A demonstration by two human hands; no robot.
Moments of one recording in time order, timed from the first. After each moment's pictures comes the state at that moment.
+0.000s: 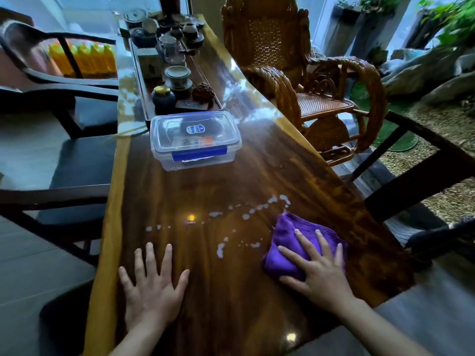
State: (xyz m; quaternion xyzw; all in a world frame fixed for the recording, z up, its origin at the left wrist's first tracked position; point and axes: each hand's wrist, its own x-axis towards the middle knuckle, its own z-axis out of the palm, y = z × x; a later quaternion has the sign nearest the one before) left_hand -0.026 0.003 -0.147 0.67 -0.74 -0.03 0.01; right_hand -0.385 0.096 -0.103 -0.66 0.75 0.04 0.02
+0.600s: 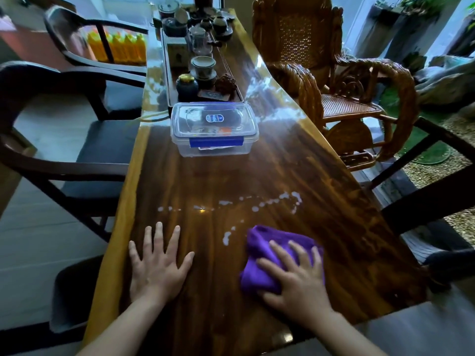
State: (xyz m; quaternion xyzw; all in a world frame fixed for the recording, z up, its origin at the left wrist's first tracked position) left_hand -0.026 0.004 -0.145 0.68 -0.73 -0.02 0.00; right_hand -0.329 0.100 -0.106 -0.73 0.68 -0.01 0.02
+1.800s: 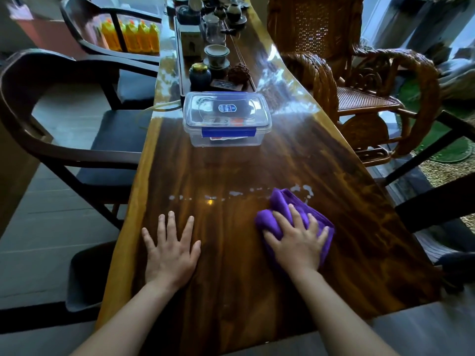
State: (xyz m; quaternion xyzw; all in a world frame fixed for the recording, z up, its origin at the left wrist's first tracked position) left_hand -0.027 0.008 -0.133 0.65 -0.76 -0.03 -0.04; right_hand -0.309 0.032 -0.102 -0.57 0.82 -0.01 0.07
